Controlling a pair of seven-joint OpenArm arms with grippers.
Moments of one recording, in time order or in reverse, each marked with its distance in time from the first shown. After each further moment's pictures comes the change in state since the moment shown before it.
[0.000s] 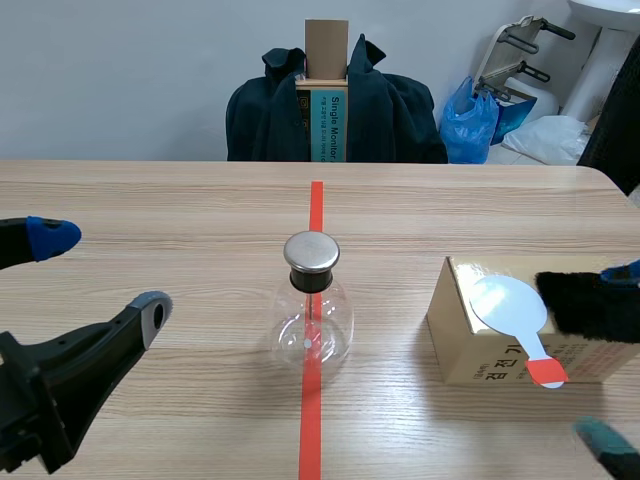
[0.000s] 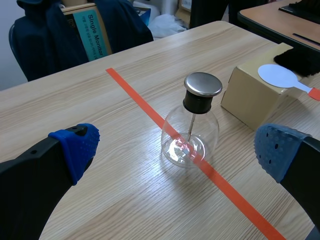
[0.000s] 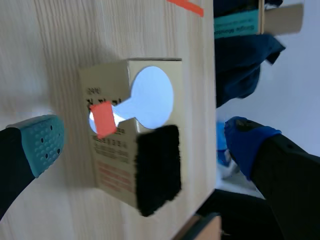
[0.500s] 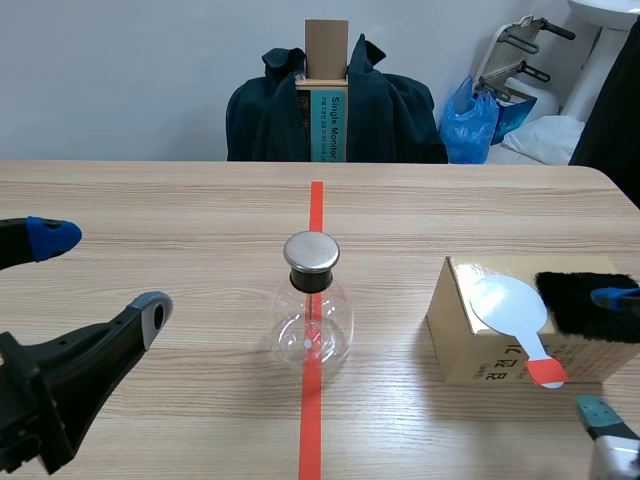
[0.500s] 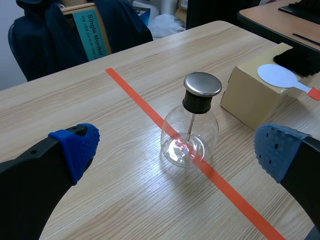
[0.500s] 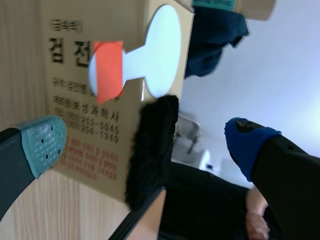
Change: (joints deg) left arm 0.0 0.0 0.0 0.0 0.0 0.0 0.1; right arm 14.6 -1.2 -15.2 -24.6 -14.5 -31.5 -7.4
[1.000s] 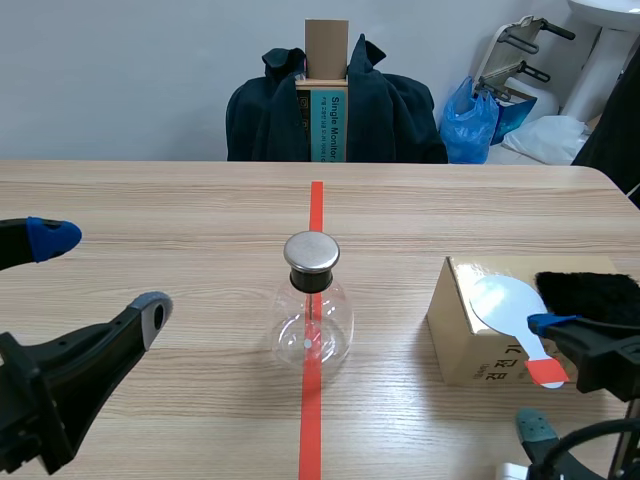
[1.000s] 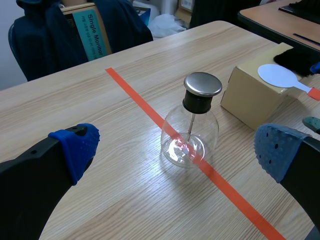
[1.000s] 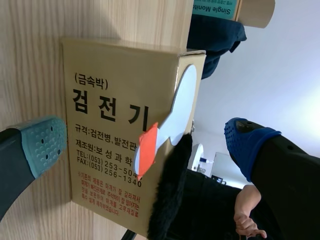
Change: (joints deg) left arm 0.0 0.0 0.0 0.0 0.0 0.0 0.0; right arm 2.2 -1.6 -13.7 -2.0 -6.9 -6.3 -15.1
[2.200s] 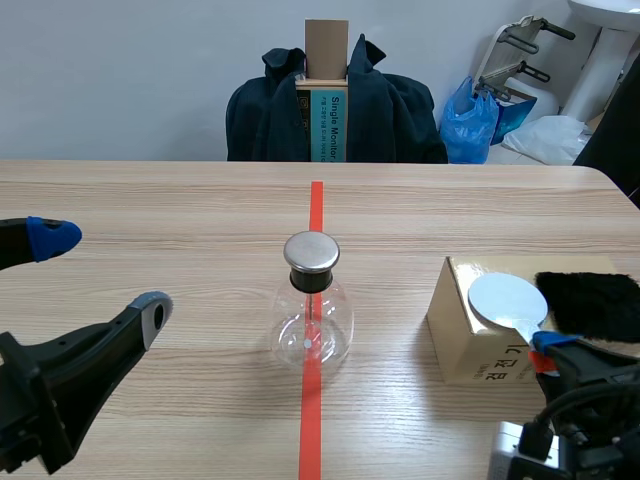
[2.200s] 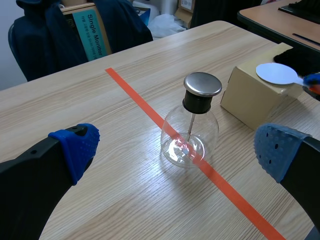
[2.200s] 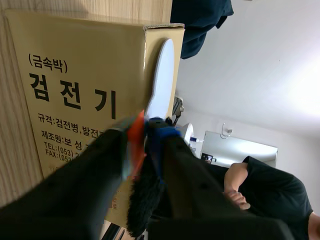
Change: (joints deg) left arm 0.0 0.0 0.0 0.0 0.0 0.0 0.0; right arm 2.2 -0.3 -1.1 0.5 0.1 -1.4 -6.3
